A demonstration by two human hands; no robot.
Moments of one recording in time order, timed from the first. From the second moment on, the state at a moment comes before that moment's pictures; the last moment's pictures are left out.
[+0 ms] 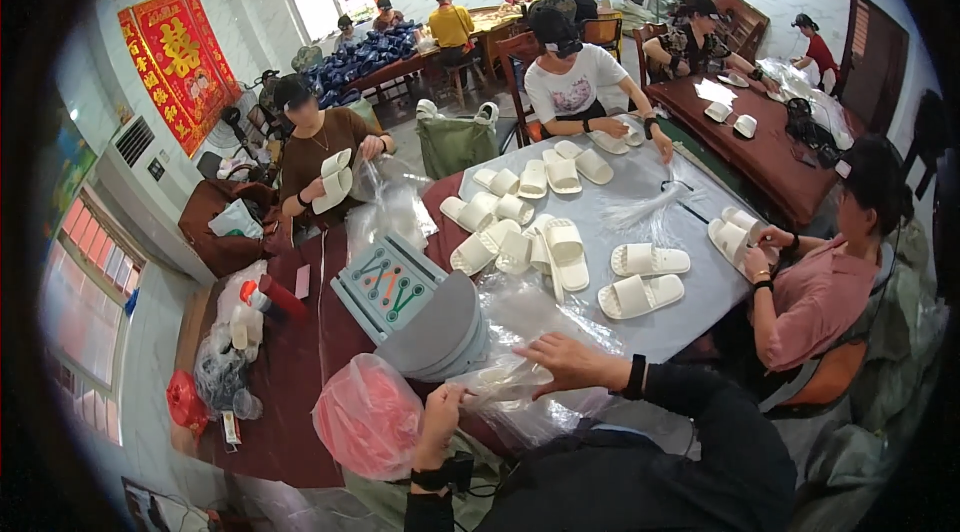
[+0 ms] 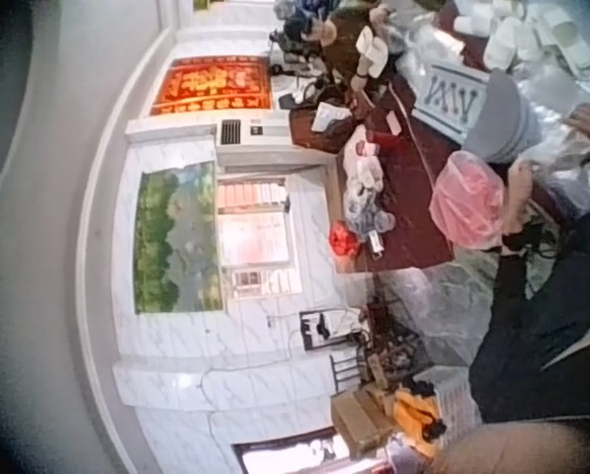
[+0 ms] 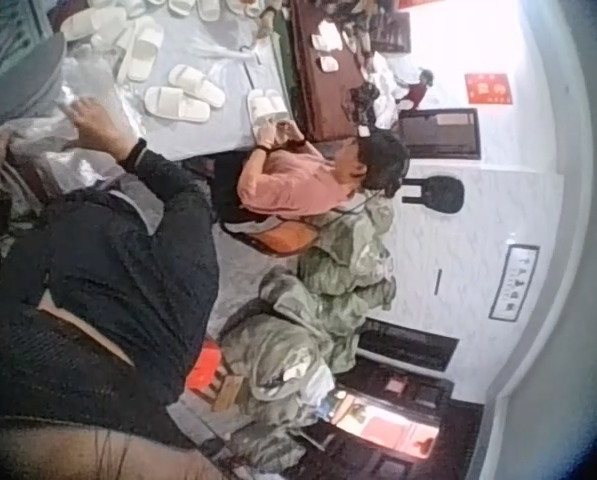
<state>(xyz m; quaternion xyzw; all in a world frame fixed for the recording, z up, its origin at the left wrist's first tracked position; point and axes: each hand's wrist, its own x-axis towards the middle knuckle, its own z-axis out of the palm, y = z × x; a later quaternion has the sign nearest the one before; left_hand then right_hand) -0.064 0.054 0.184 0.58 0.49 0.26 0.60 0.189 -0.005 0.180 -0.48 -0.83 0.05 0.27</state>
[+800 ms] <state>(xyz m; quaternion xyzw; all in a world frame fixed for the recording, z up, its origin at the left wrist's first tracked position) -0.241 -0.010 0.028 0.48 0.82 0.28 0.16 0.163 0.004 0.193 -0.56 -0.72 0.26 0.31</state>
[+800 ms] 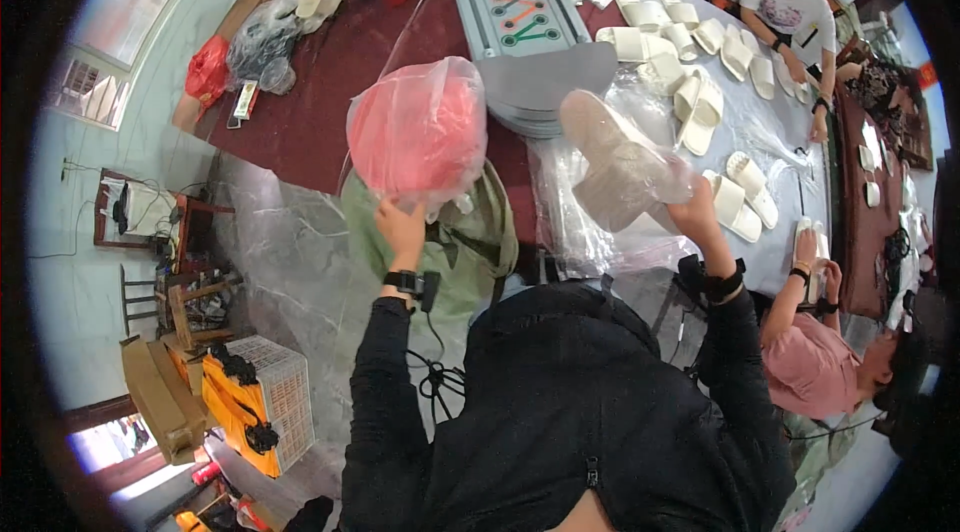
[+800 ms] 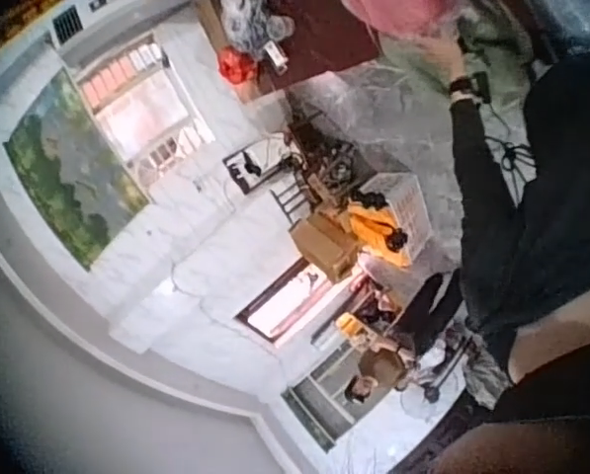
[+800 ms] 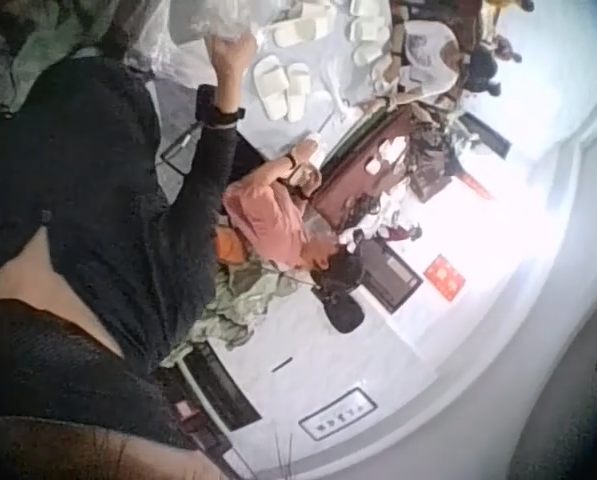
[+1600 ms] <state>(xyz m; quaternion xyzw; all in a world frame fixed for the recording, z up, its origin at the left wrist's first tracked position) -0.222 -0.117 -0.107 0.70 0.48 -0.18 0.50 -0.023 -0.020 0.107 -0.26 -0.80 0.44 0.31</state>
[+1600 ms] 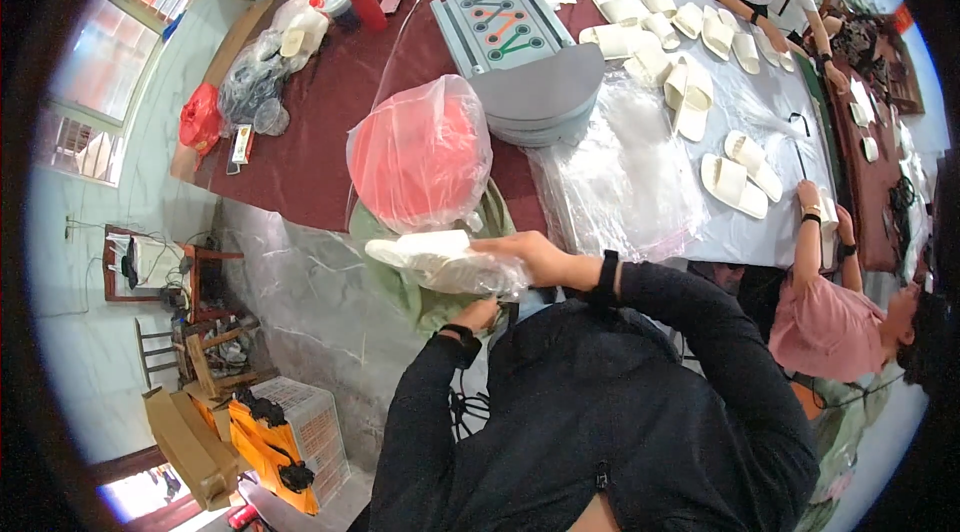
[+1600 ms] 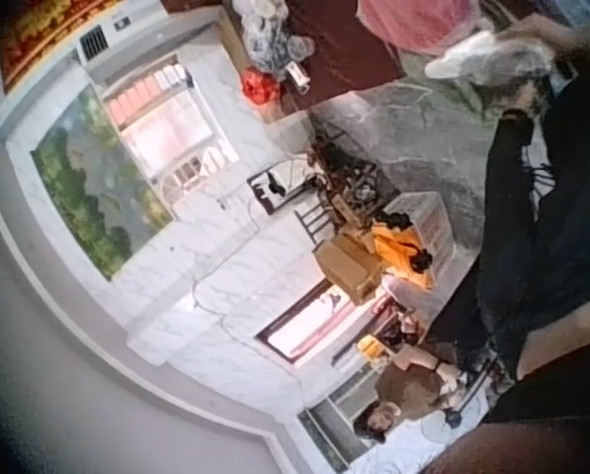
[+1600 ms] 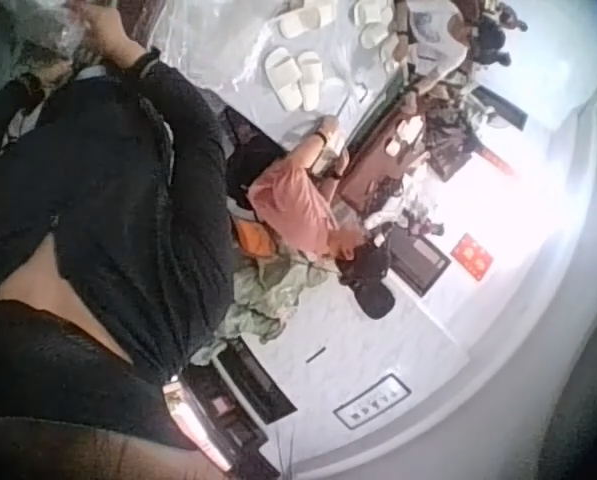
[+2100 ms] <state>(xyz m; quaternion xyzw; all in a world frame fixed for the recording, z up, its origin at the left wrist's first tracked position) -0.224 -0.142 -0.043 0.63 0.46 -0.22 0.59 -0.034 0.008 0.032 -0.40 -0.81 0.43 -0.07</state>
